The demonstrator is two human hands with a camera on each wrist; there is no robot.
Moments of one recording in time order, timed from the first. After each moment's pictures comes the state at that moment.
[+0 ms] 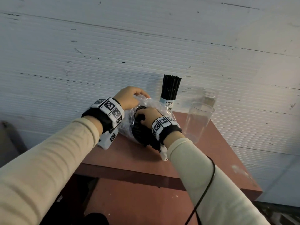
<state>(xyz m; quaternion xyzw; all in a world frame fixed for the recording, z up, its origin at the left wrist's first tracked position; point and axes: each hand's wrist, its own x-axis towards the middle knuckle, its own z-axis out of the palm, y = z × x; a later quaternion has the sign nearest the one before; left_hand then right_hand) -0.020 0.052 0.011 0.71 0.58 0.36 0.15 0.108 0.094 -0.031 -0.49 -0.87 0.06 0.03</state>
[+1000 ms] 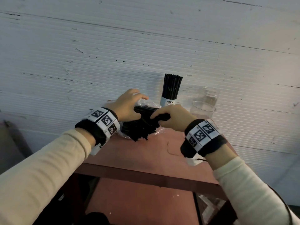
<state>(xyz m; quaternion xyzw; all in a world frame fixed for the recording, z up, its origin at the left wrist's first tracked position) -0.028 0.041 -0.010 0.77 0.58 0.26 0.06 0.191 0.038 0.008 -0.39 -0.90 0.10 0.17</state>
